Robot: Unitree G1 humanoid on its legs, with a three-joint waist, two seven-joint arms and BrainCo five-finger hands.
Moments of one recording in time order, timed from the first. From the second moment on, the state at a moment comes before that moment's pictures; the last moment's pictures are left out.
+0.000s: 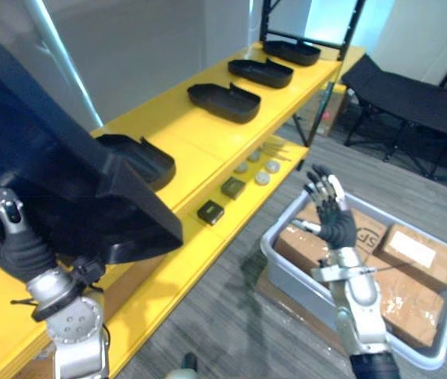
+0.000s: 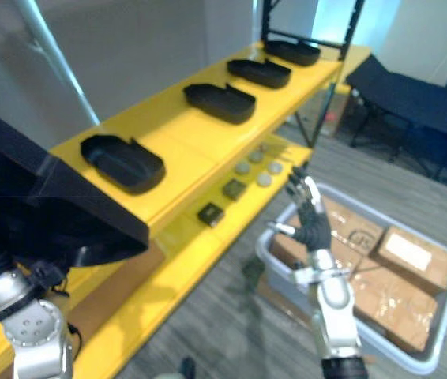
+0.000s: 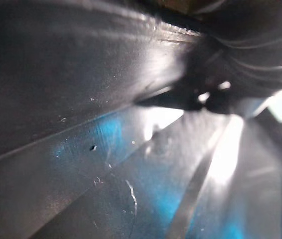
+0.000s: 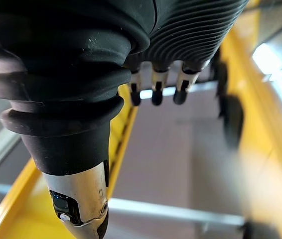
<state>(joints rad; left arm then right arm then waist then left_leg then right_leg) 0.19 0.09 0.31 -0.45 0.17 -0.48 0.53 -0.08 -0.16 0.09 -0.02 0.26 -0.41 0.19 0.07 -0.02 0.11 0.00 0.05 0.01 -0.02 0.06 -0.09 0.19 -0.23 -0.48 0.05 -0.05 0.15</state>
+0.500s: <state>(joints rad) 0.26 0.03 0.43 -0.45 0.15 -0.50 0.51 -0.14 -0.14 0.30 0.06 0.22 -0.40 0.19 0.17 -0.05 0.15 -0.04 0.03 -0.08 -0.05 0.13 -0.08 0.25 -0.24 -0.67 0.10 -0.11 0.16</state>
